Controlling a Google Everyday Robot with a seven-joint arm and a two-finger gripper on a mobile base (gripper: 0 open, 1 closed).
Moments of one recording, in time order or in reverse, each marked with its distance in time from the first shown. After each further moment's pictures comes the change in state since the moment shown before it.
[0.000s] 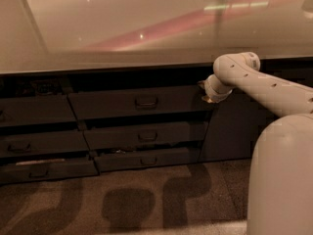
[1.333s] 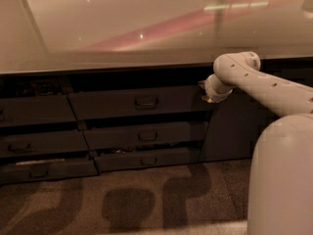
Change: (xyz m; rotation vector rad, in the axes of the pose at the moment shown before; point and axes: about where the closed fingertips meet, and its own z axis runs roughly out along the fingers) arm 0.000 -0.001 -0.003 0.000 0.000 -0.002
